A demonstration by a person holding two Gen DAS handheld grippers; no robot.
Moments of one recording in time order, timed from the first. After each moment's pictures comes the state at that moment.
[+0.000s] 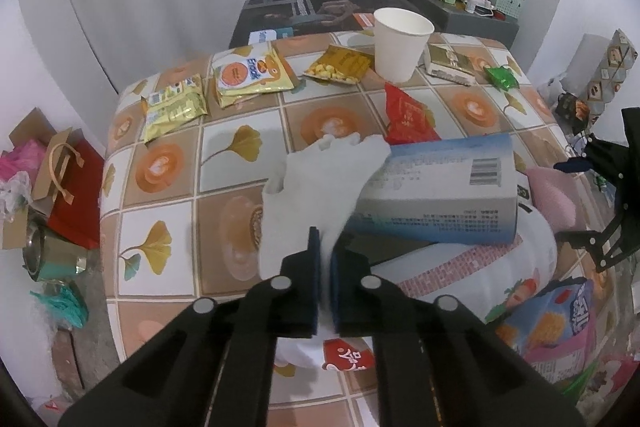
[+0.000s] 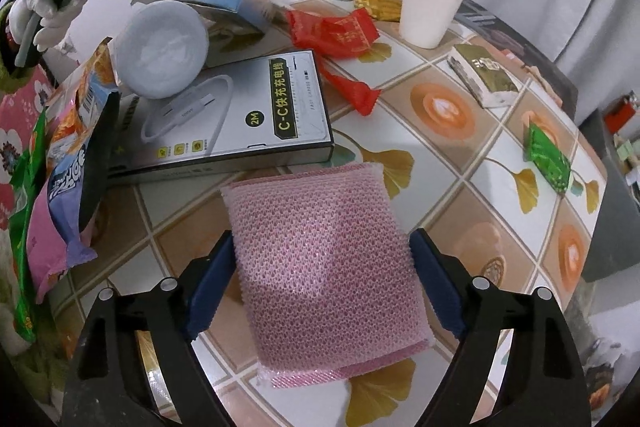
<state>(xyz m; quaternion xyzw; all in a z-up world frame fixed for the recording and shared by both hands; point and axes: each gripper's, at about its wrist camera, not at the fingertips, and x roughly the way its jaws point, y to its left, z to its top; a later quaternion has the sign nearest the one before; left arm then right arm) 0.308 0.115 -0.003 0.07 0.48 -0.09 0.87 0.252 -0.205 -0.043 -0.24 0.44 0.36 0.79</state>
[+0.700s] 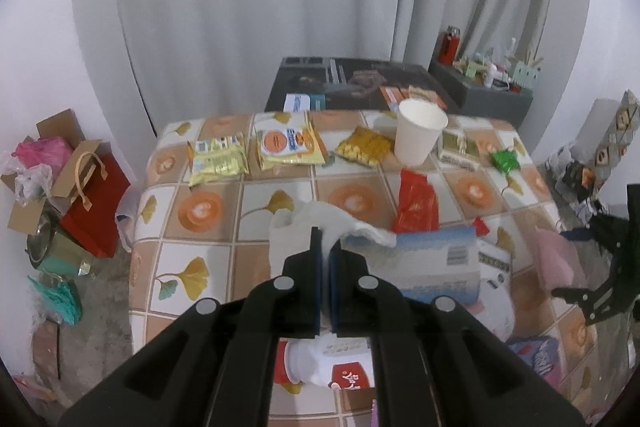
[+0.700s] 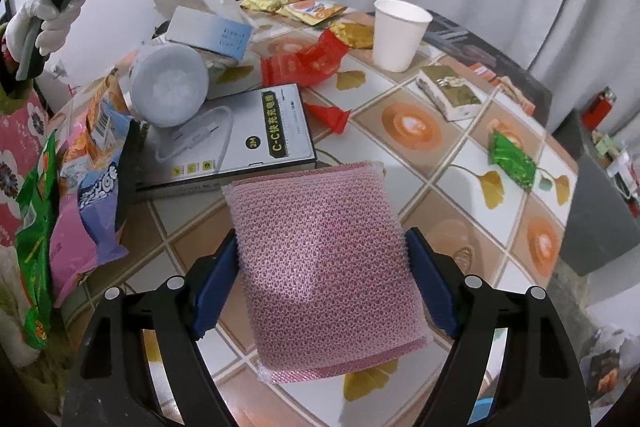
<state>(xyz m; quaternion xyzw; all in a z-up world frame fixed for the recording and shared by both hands) 0.293 0.132 0.056 0.01 0.38 -0.05 0.92 0.231 -0.225 -0.012 -0.21 0.41 0.33 0.83</state>
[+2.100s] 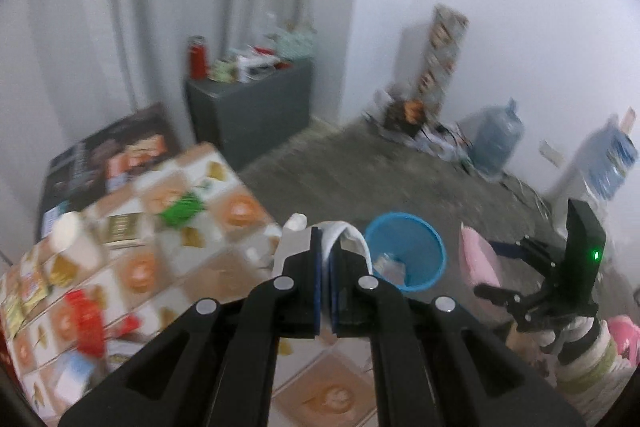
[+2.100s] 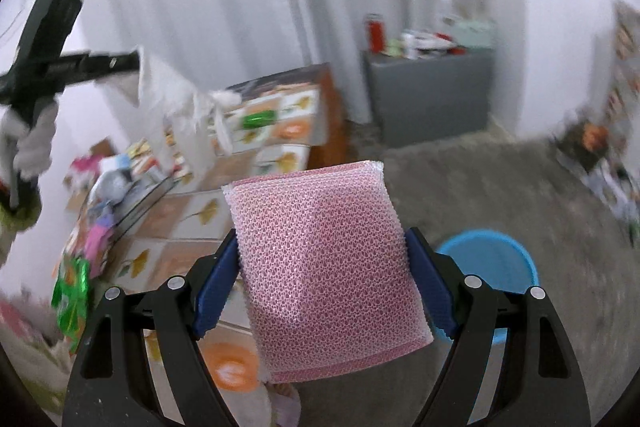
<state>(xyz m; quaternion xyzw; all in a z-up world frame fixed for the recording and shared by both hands) 0.244 -0.259 0.113 0.13 0.37 -0.38 0.84 0.065 -0.510 0.004 0.13 0.33 0.06 0.93</state>
